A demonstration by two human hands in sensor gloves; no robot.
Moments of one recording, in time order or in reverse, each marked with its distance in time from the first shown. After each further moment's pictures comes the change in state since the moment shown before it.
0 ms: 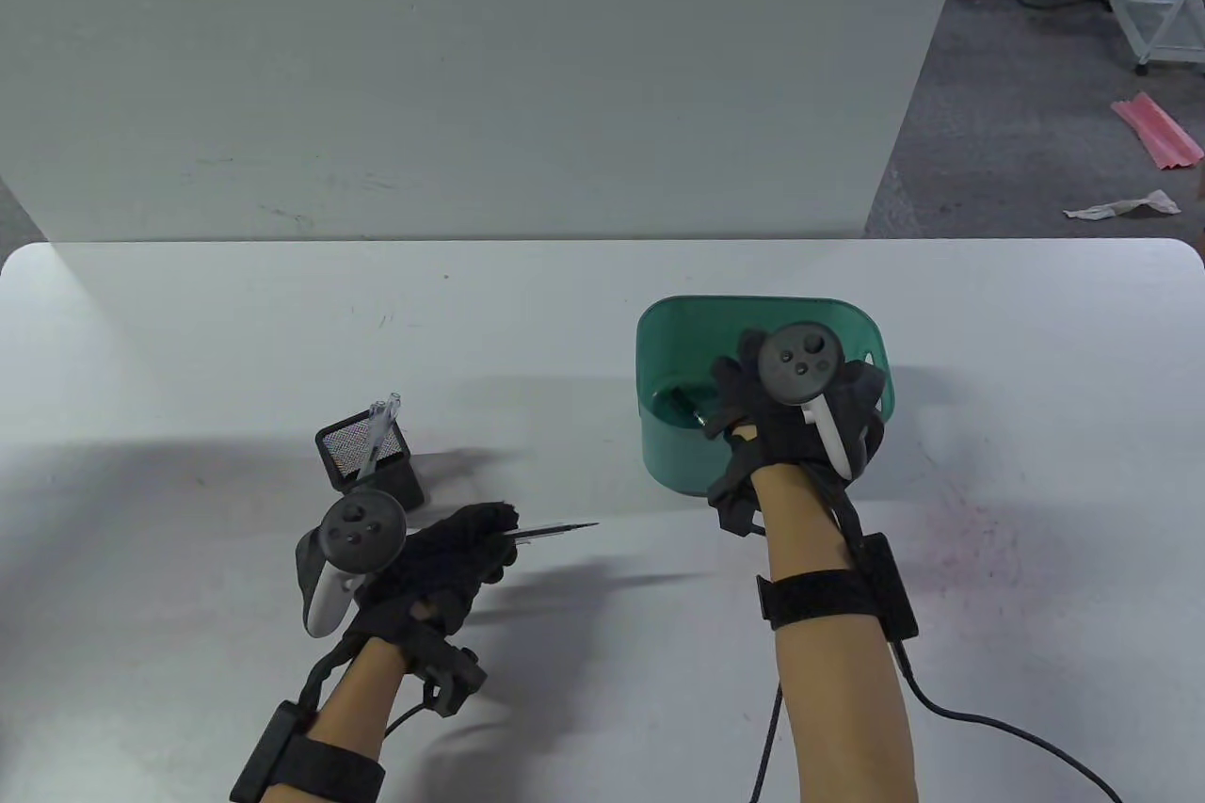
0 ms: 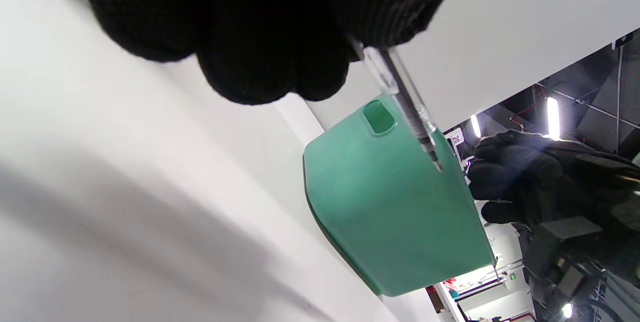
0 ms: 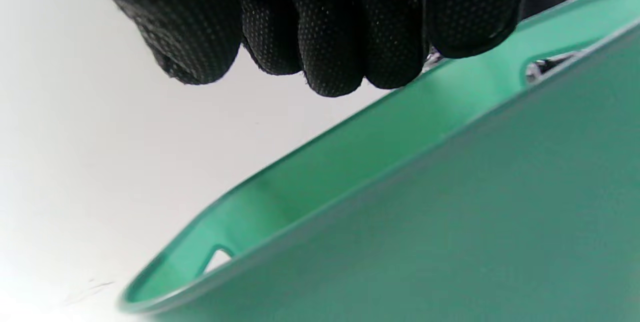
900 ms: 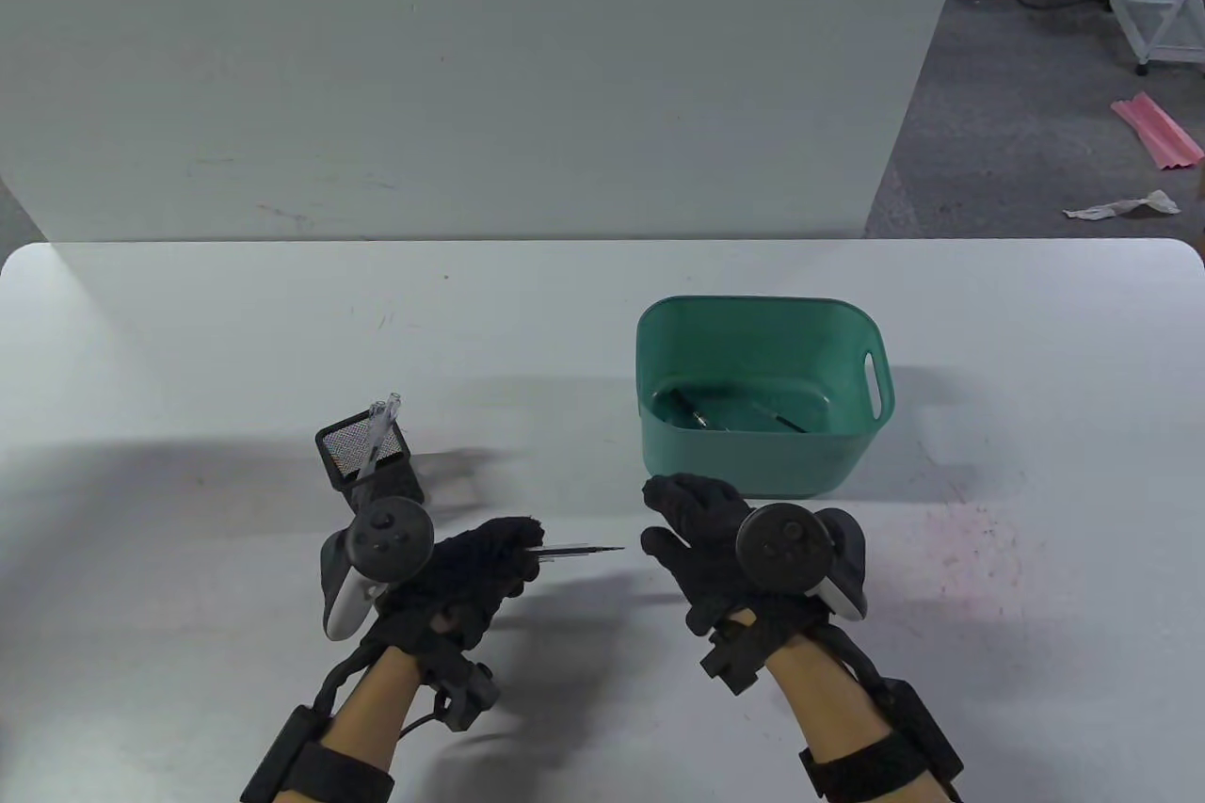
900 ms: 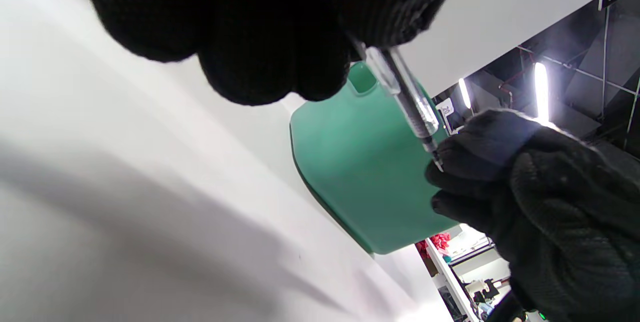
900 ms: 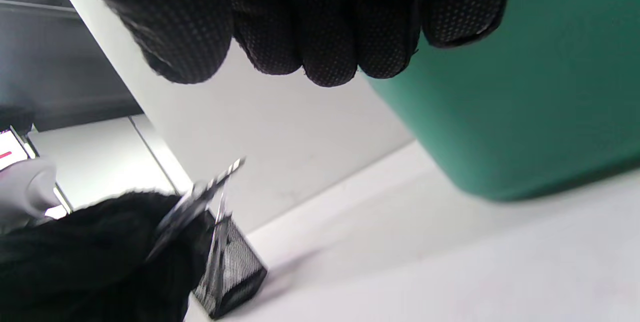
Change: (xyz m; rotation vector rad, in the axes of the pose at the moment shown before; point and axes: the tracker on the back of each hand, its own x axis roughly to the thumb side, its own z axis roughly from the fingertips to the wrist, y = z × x) left_hand 0.011 -0.021 0.000 -0.078 -0.041 -0.054; right_hand -0.028 0.063 0.108 0.293 -0.537 -0.198
